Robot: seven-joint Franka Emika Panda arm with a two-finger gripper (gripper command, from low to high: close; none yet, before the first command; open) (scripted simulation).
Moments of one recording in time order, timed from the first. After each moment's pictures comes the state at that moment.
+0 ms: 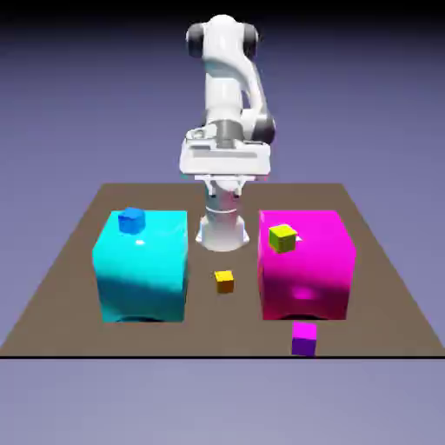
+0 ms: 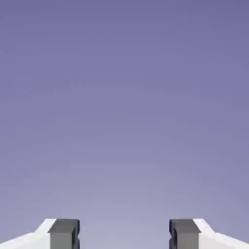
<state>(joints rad) 0.04 -0.56 0.04 -2.77 -0.02 3.00 0.74</state>
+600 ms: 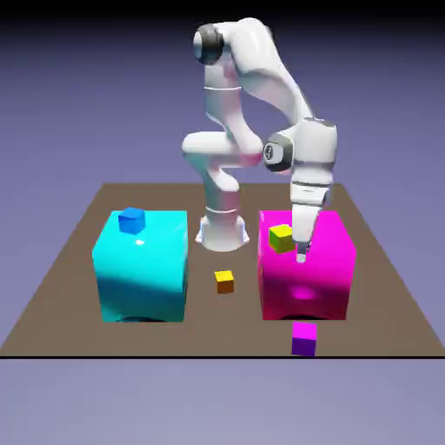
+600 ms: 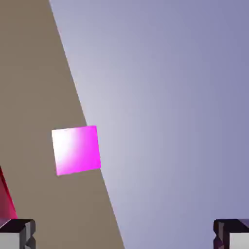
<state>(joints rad) -0.10 0.07 0.52 -2.27 -0.33 2.45 -0.04</state>
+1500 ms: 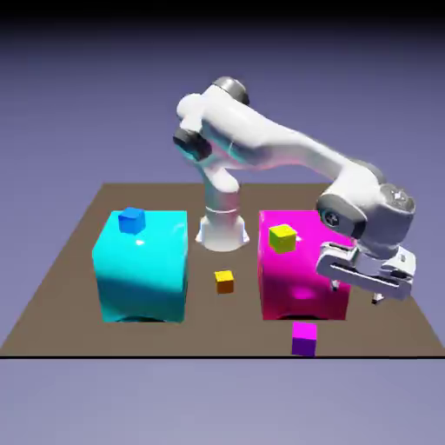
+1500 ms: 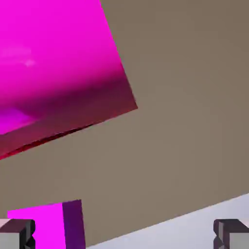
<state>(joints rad) -0.41 0.99 1.15 -1.62 -0.71 1.72 -1.22</state>
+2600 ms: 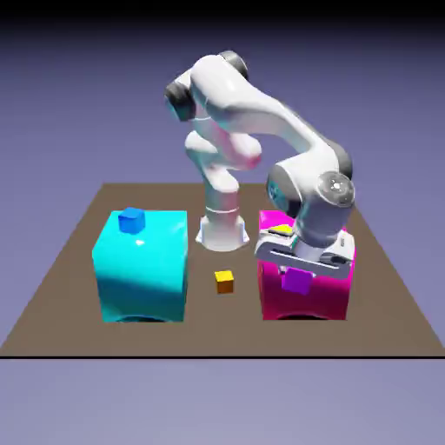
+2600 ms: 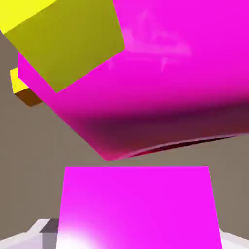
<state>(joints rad) -0.47 0.47 0.87 -1.80 -0.27 1.64 -1.61</state>
